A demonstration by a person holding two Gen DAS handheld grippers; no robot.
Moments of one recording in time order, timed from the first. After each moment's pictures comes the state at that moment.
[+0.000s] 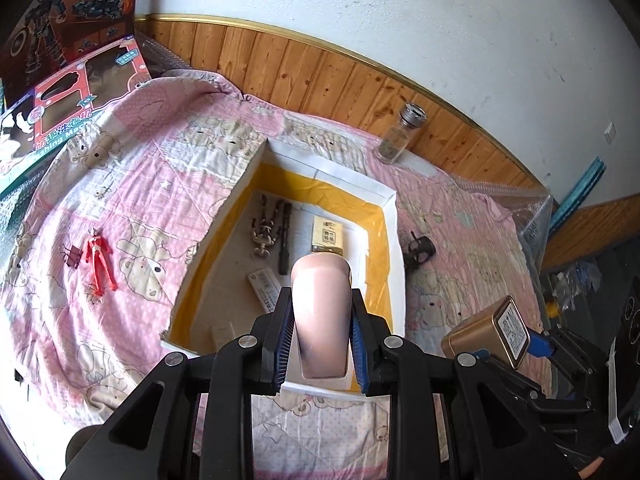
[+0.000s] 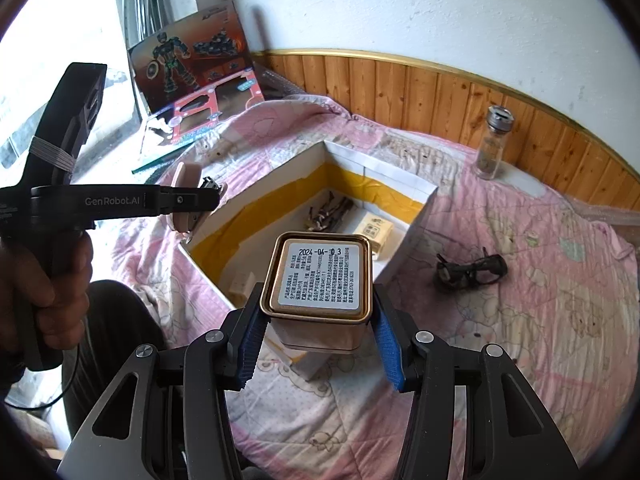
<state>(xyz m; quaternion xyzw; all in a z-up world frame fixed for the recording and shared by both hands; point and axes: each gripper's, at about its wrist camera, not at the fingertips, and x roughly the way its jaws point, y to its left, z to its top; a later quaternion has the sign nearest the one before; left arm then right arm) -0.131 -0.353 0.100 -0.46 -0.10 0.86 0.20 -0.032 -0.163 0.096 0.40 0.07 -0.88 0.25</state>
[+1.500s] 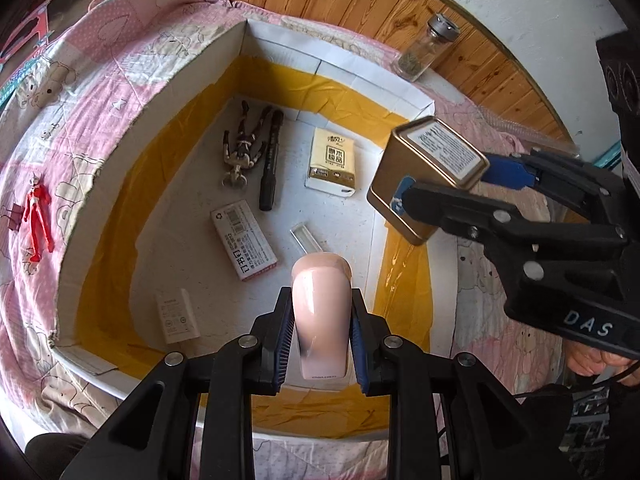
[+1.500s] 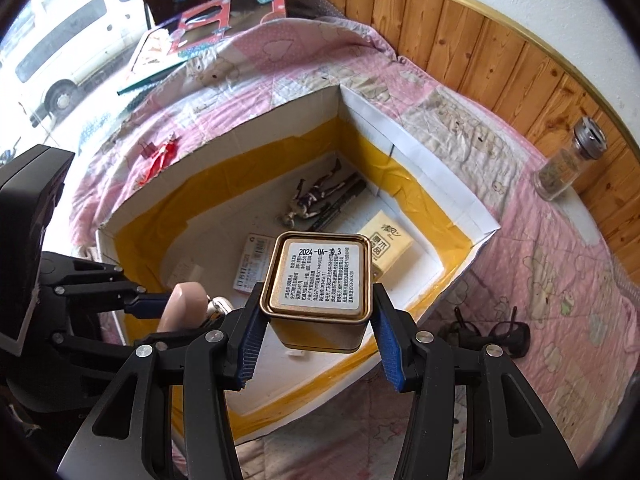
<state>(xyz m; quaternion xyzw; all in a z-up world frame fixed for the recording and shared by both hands) -0.174 -0.290 0.001 -0.58 -0.08 0.78 0.20 -0.187 -0.212 0.023 0.50 0.19 -0.78 0.31</state>
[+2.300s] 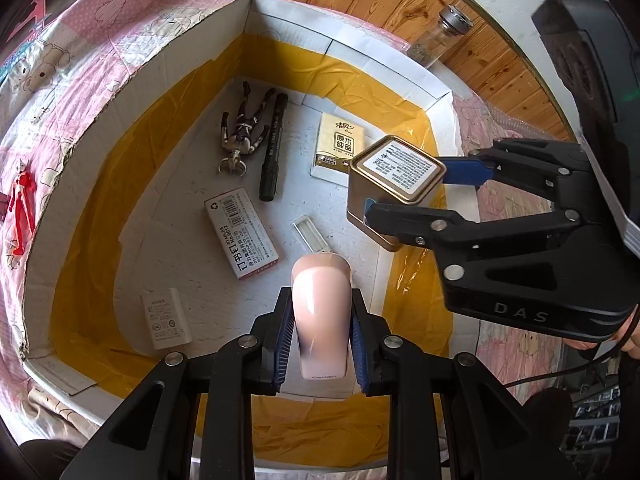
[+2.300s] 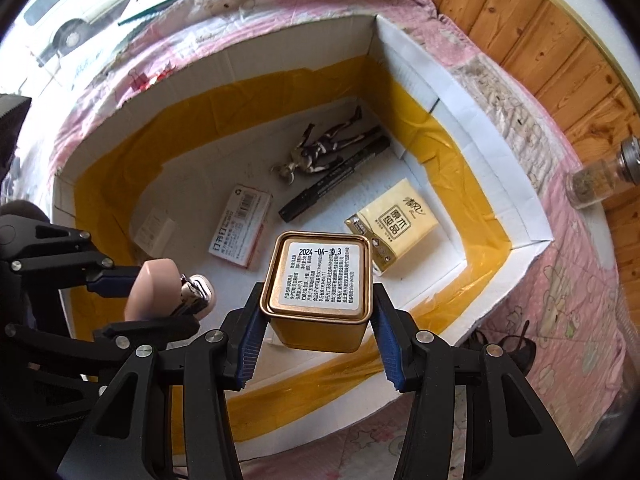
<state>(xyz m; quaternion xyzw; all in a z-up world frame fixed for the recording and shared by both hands) -0.183 -0.291 -0.019 -0.60 -0.09 0.77 0.19 -0.208 -0.237 -0.036 0.56 0.28 -0.71 0.33</state>
